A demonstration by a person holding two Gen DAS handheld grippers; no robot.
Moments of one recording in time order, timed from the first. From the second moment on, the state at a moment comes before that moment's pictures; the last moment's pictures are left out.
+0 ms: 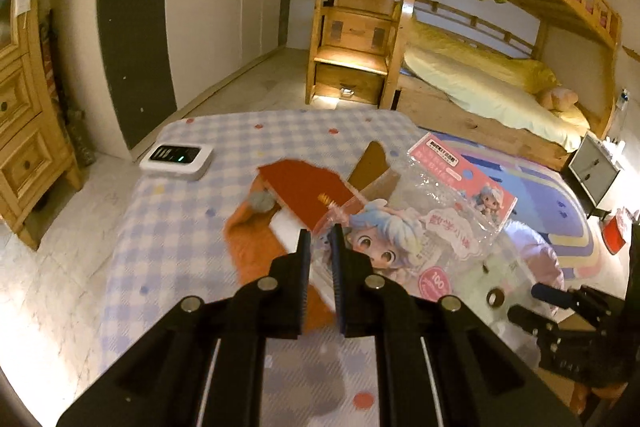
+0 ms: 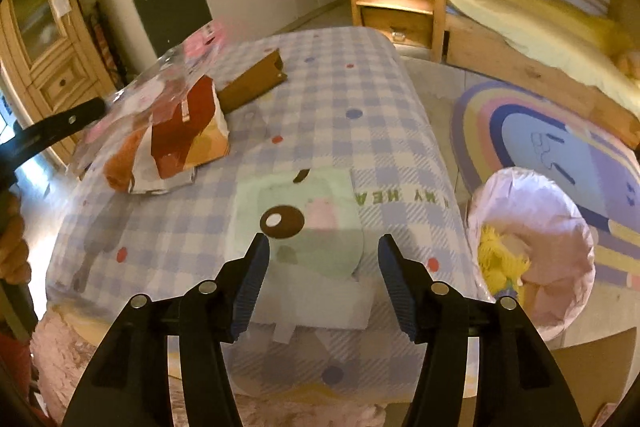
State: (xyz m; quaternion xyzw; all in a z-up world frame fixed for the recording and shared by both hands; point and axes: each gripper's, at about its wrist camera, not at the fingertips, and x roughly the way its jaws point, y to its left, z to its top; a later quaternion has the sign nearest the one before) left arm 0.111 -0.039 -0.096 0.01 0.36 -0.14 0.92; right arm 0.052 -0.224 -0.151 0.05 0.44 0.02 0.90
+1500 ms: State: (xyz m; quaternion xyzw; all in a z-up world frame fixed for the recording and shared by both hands) left arm 0.061 -0.248 -0.086 0.11 0.32 -0.26 0.90; right arm -0.066 -0.390 -0.099 0.13 0.32 -0.18 0.92
